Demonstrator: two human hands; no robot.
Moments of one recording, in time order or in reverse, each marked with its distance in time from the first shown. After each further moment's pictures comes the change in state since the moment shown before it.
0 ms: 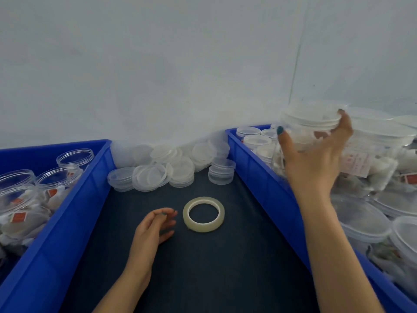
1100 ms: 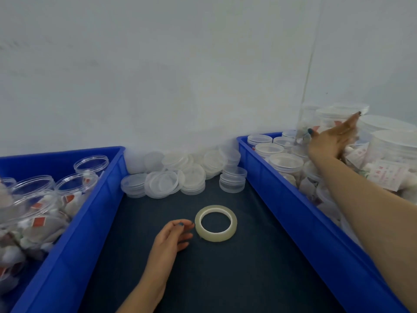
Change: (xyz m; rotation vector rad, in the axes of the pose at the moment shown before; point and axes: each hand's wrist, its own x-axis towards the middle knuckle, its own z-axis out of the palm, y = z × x) left_hand -0.003 -0.001 0.003 0.083 -0.059 -0.028; right_hand 0.116 0.083 0.068 -0.251 -0.003 0.204
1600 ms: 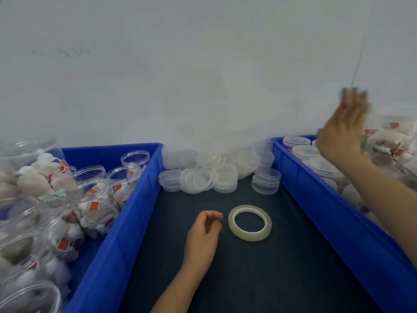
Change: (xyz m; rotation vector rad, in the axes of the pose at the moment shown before) left_hand -0.001 0.006 -0.003 0.188 0.070 0.116; right_hand -0.036 -0.051 0.019 -0.598 -0.113 -0.697
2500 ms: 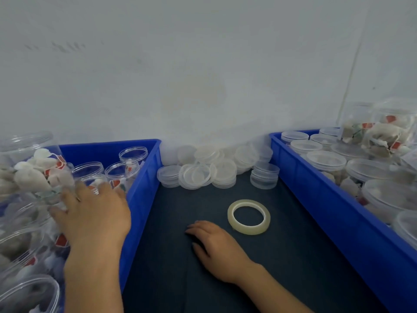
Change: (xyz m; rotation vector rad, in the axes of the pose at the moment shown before) left_hand -0.012 0.084 -0.138 1.284 0.462 -0.276; right_hand -0.254 -0.168 0.008 0.762 -0.701 -0.609
